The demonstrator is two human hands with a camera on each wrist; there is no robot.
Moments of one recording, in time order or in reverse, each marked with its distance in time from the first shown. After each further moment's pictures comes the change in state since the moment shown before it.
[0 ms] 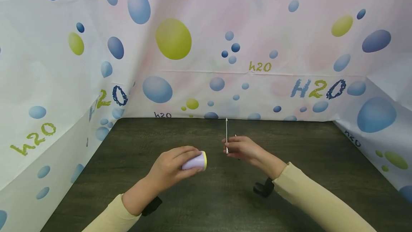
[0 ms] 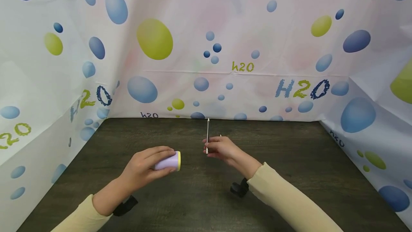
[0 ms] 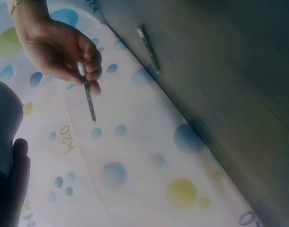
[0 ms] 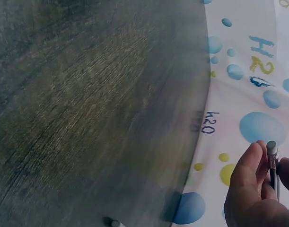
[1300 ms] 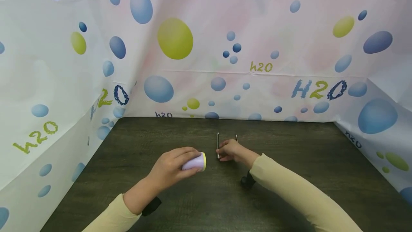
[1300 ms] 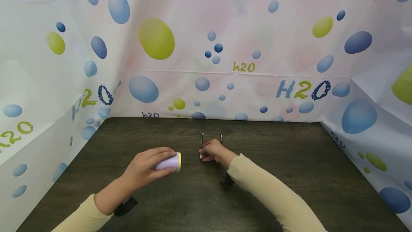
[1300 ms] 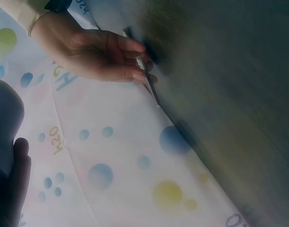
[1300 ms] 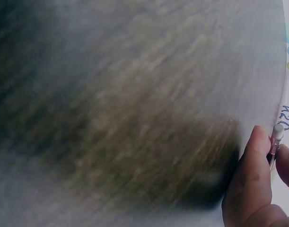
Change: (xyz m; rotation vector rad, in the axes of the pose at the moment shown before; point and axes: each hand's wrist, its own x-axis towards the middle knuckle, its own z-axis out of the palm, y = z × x) left_hand -0.013 -0.004 0.005 0.014 -0.055 -0.057; right_hand 0.063 0.028 0.021 -0.129 0.218 0.241
